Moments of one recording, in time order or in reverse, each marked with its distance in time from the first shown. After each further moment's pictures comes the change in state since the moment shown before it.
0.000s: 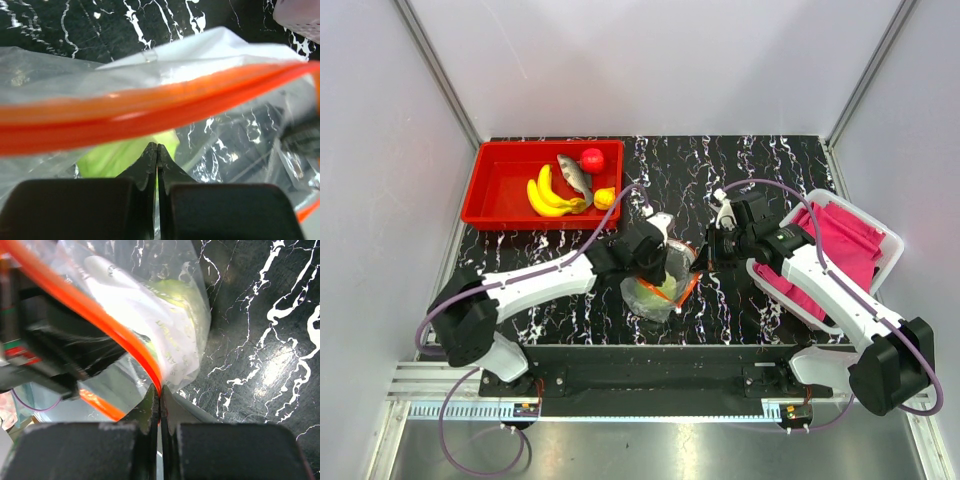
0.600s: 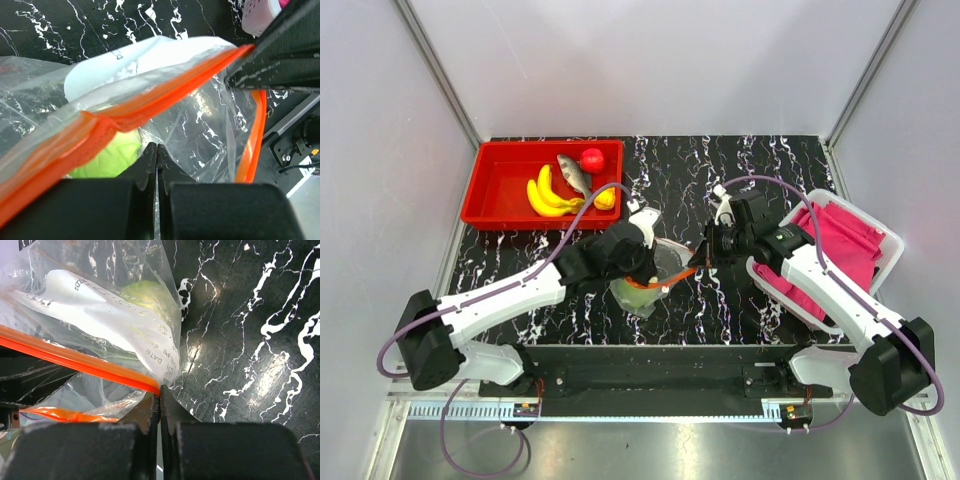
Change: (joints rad) left arm -0.011 -0.220 -0.034 -0.060 -0.038 0.073; right arm 0.008 0.000 0.008 0.036 0.048 -0.002
